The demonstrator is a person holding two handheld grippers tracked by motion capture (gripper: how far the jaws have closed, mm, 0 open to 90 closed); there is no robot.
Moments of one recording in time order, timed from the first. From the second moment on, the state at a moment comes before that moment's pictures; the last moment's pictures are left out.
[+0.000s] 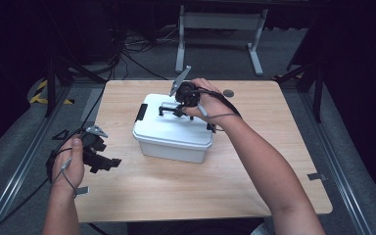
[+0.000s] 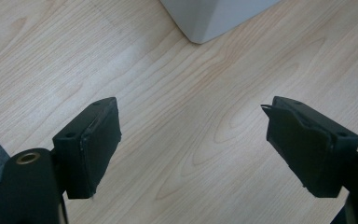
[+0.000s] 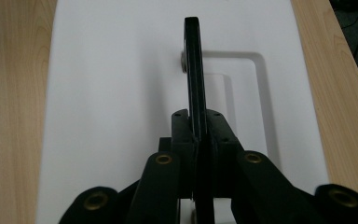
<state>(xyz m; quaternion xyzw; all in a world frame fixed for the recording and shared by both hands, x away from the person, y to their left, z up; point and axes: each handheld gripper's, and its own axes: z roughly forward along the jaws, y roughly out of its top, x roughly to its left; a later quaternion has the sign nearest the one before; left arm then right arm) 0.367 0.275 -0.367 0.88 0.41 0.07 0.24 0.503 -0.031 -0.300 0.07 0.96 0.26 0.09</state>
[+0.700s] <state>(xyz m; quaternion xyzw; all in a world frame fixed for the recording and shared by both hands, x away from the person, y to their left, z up) 0.367 0.276 -0.367 0.88 0.41 0.07 0.24 0.479 -0.060 -0.264 0.12 0.93 0.35 0.09</state>
